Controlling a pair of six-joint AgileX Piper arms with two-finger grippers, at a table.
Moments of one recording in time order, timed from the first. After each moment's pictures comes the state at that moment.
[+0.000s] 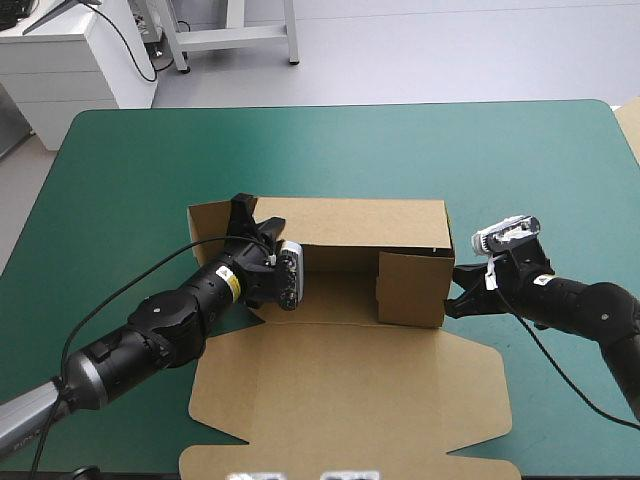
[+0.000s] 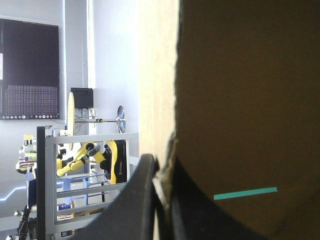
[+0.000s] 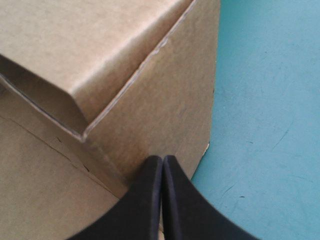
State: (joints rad) left arm -0.77 1.25 -0.82 1.29 0.26 -0.03; right arm 0.08 1.04 -0.74 0.76 0.63 -0.81
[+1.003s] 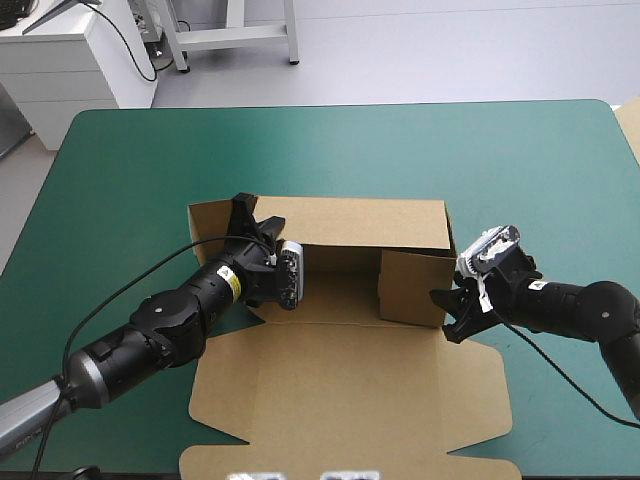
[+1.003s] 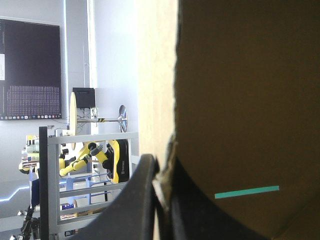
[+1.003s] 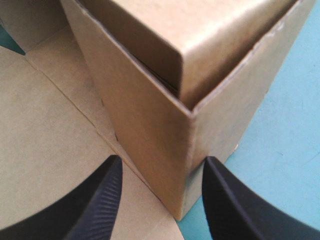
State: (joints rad) left arm -0.77 1.25 -0.82 1.32 0.26 -0.04; right arm 0.08 1.05 -0.74 0.82 0.74 -1.07
